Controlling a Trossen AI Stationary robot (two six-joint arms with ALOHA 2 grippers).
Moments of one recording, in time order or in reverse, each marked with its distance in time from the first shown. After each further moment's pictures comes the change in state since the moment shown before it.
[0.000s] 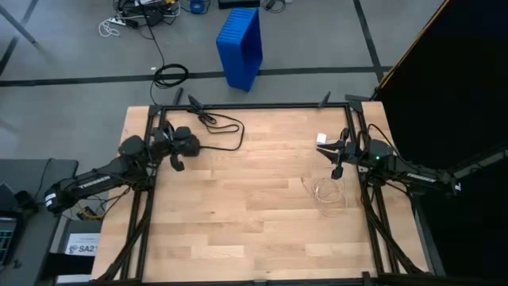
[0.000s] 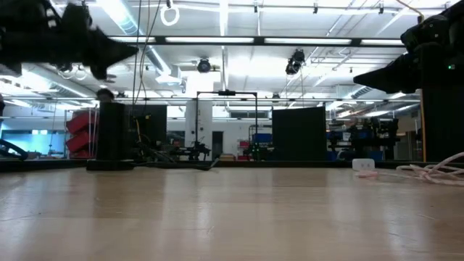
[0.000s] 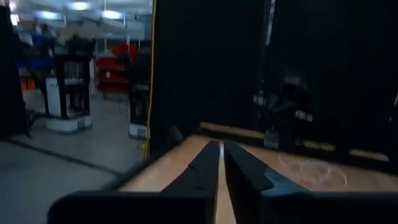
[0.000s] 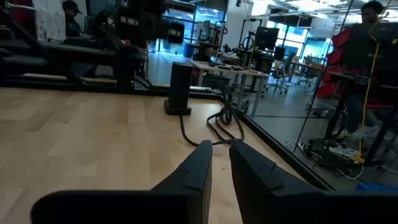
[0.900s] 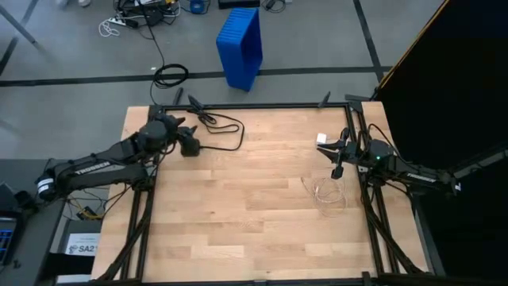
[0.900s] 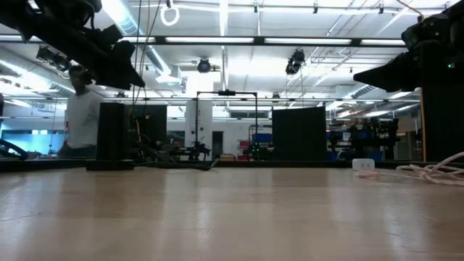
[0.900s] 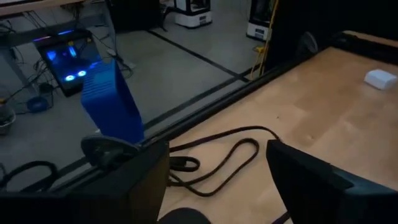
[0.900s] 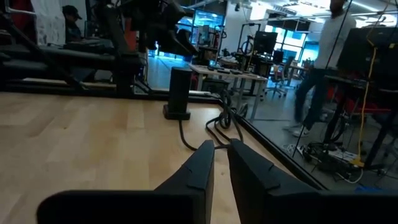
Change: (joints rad) left arm -0.015 0.356 0.286 -0.494 -0.555 -0.099; right arm 0.000 0.000 0.000 0.020 0.000 0.000
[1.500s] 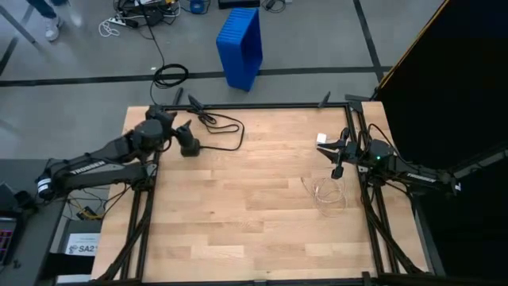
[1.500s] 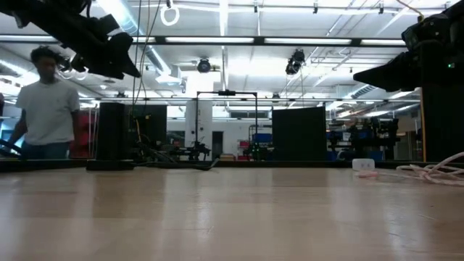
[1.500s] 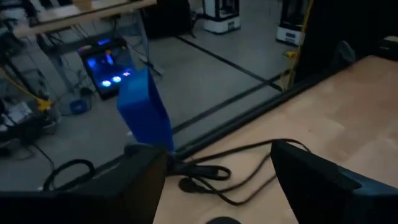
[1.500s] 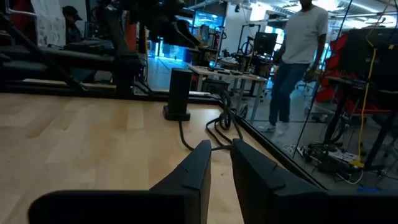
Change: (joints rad) left arm -0.036 -0.020 0.094 -0.118 -0.102 0.006; right arm 0.000 0.000 0.000 0.003 0.000 0.000
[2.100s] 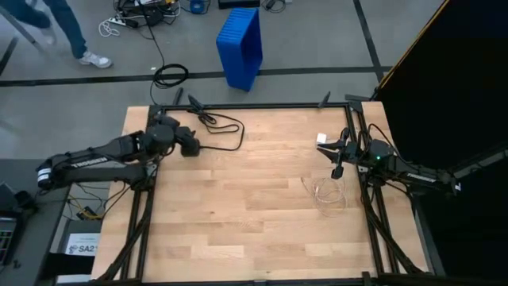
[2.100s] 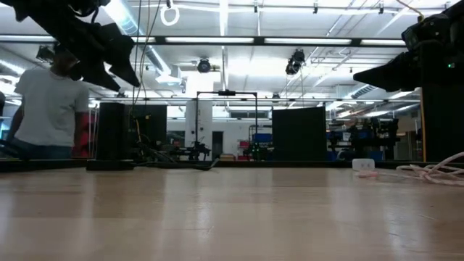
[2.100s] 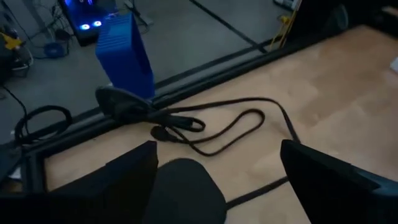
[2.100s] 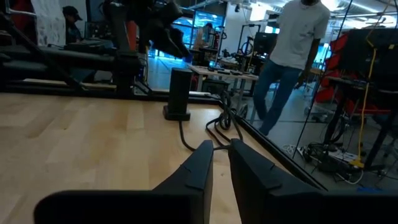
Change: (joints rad) left arm -0.132 0.099 0.040 -0.194 -0.057 -0.287; right arm 0.000 0.000 0.000 0.000 0.000 0.000
